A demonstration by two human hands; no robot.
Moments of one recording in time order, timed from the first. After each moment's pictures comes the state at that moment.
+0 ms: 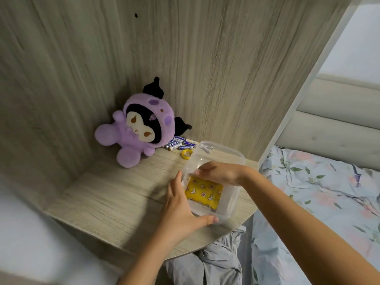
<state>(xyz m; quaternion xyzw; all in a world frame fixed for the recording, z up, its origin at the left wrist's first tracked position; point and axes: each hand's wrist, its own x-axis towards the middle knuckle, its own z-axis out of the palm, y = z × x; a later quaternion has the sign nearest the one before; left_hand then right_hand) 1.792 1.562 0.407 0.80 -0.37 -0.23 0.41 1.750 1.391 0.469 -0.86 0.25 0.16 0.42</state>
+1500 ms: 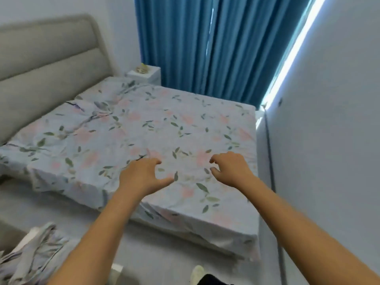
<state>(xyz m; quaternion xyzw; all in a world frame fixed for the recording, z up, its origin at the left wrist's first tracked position) 1.488 1.558 0.418 0.34 -0.93 -0.15 -0.03 1.293 1.723 0.400 -0.46 0.89 -0.01 0.05</state>
